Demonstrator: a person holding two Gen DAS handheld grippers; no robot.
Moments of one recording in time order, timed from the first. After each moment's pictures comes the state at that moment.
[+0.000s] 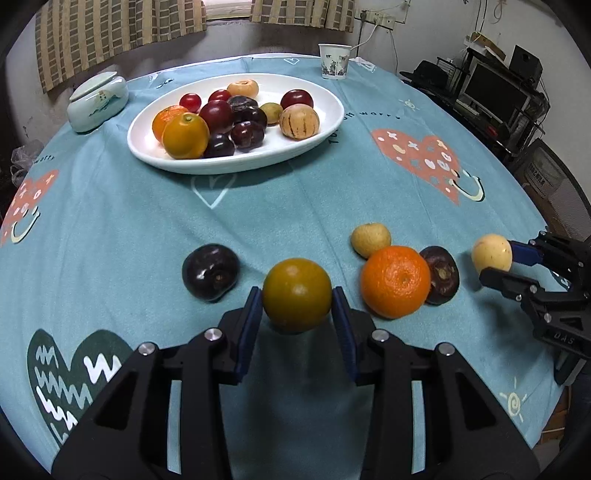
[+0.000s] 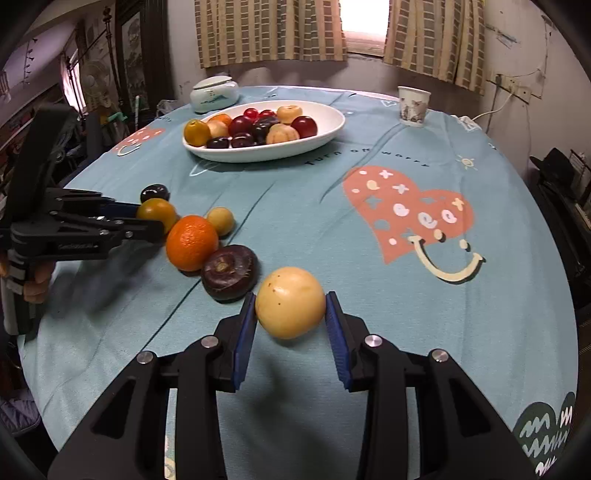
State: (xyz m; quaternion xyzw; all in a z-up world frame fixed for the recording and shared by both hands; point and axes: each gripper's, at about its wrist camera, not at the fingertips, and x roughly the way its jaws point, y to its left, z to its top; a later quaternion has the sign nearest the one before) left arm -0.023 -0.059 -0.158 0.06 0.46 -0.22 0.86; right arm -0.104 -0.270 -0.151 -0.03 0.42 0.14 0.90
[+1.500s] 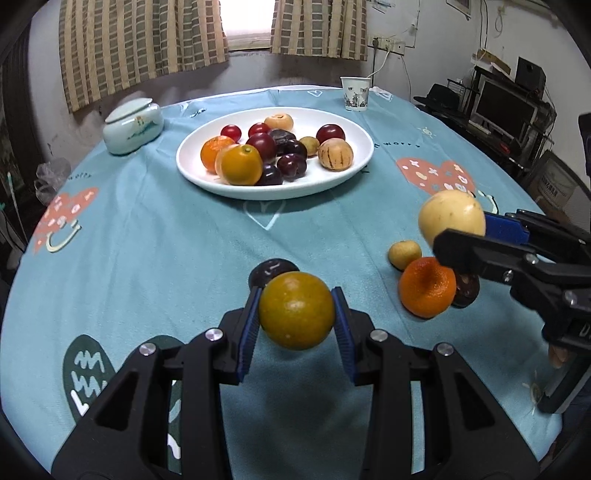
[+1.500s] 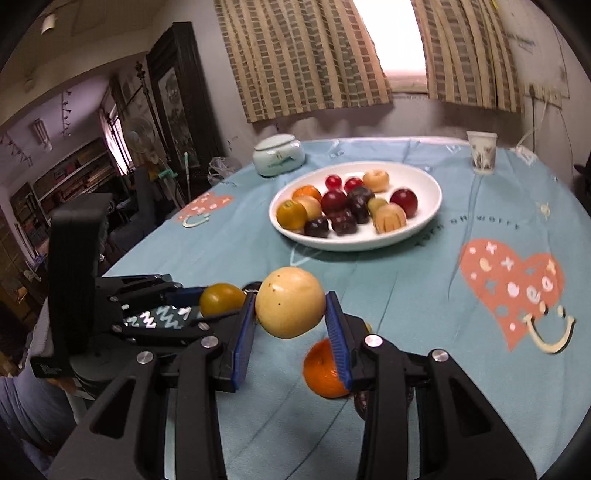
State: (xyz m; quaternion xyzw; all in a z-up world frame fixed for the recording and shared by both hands) left arm -0.034 -0.024 -0.143 0.07 0.40 -0.19 0.89; right arm -0.069 -0.196 -0.117 0.06 0.33 0.23 0.91
